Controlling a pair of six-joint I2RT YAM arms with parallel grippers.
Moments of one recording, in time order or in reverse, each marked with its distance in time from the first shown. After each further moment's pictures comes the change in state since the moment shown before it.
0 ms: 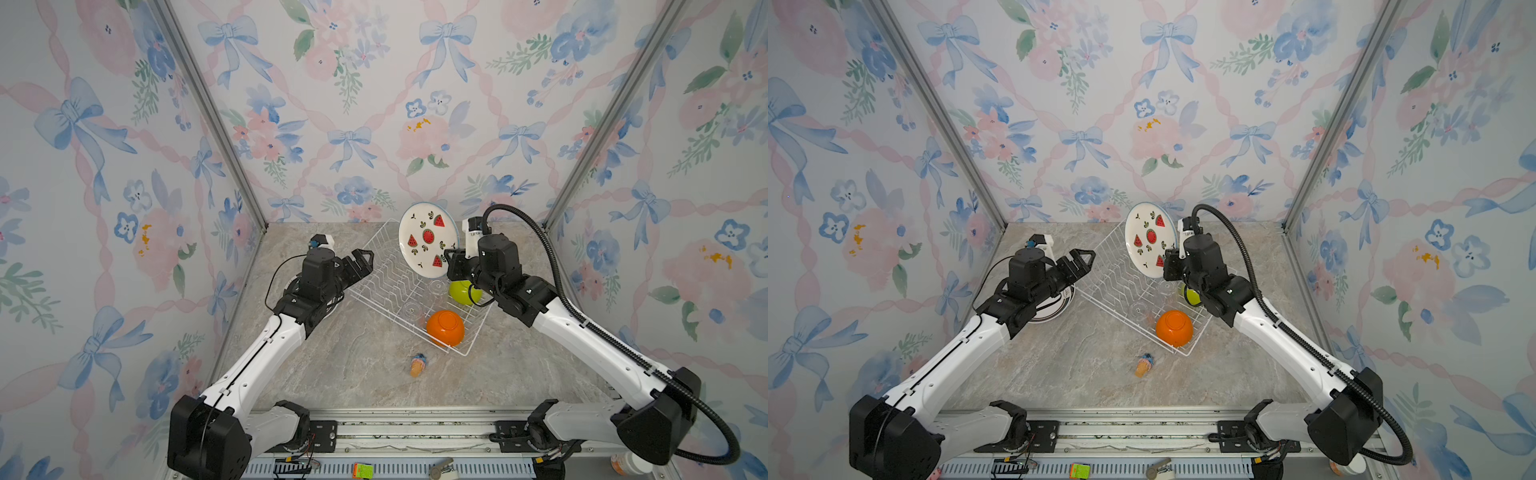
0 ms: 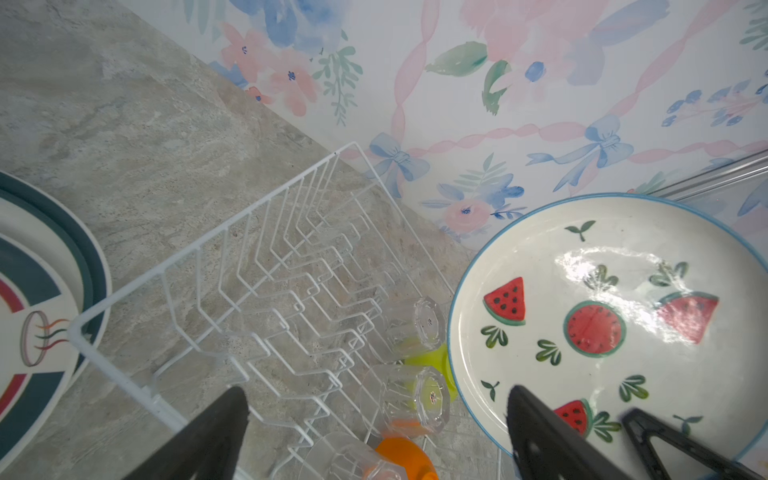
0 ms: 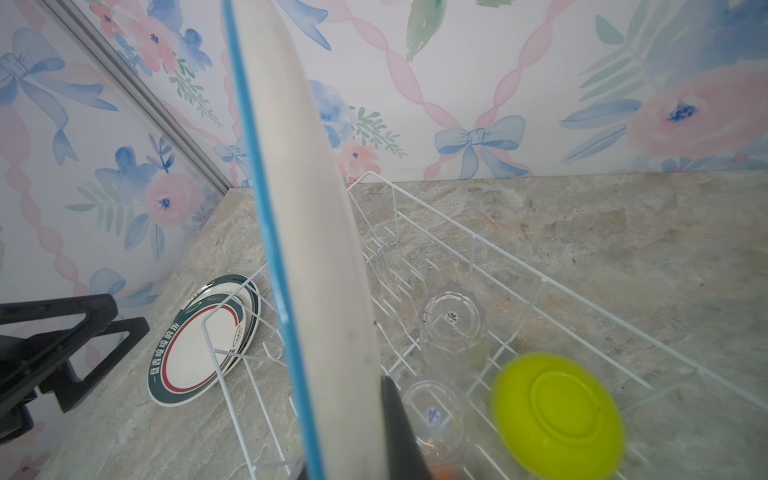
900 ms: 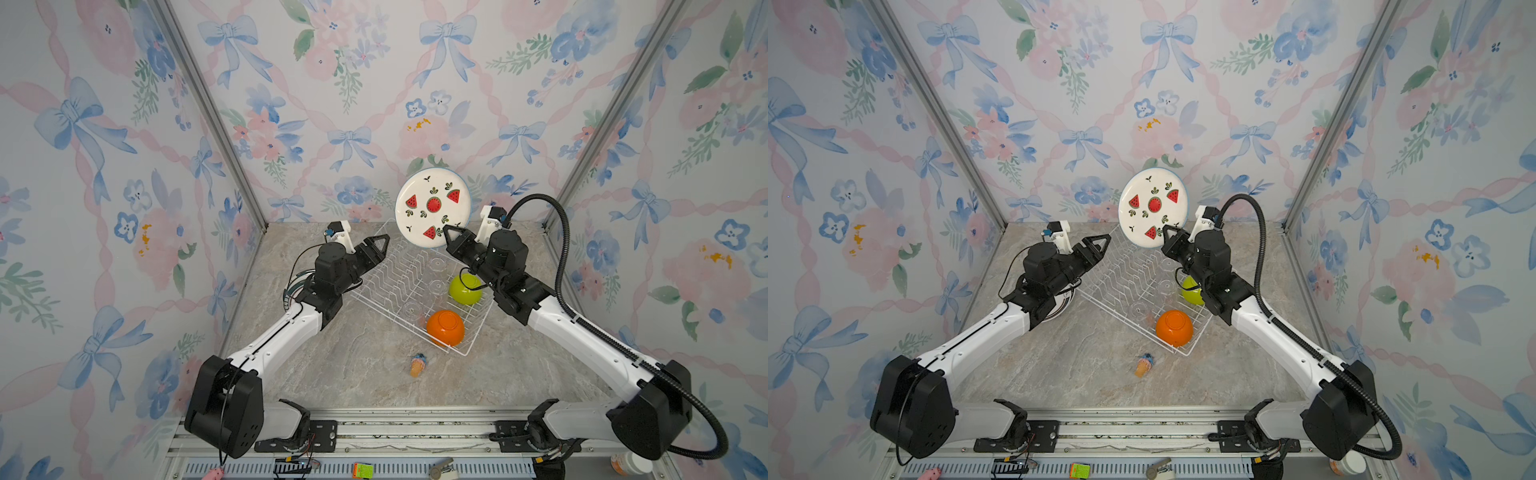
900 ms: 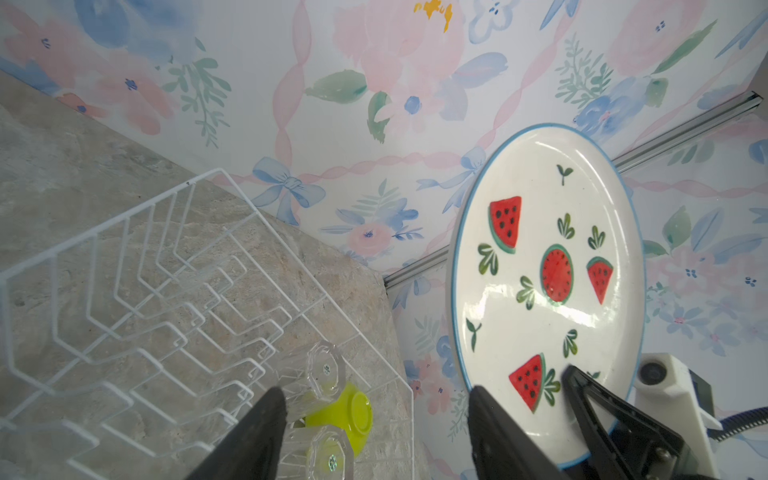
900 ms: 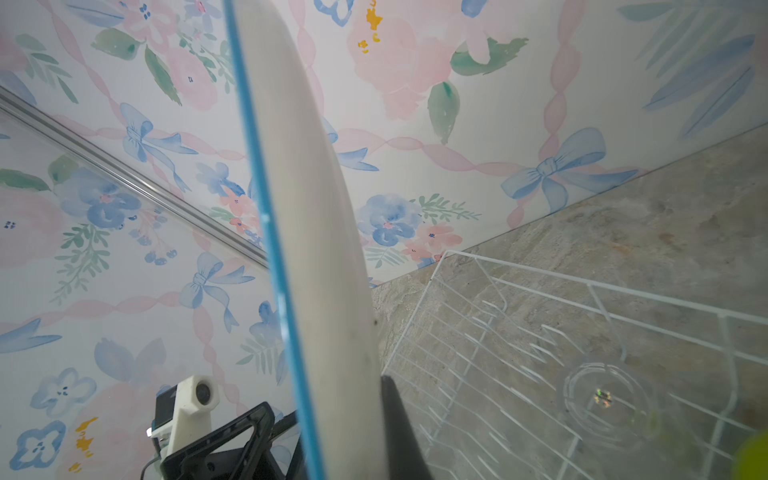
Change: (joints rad) left arm -0.053 0.195 0.008 0.467 0.104 -0.110; right arm -0.064 0.054 -0.059 0.418 -0.088 0.417
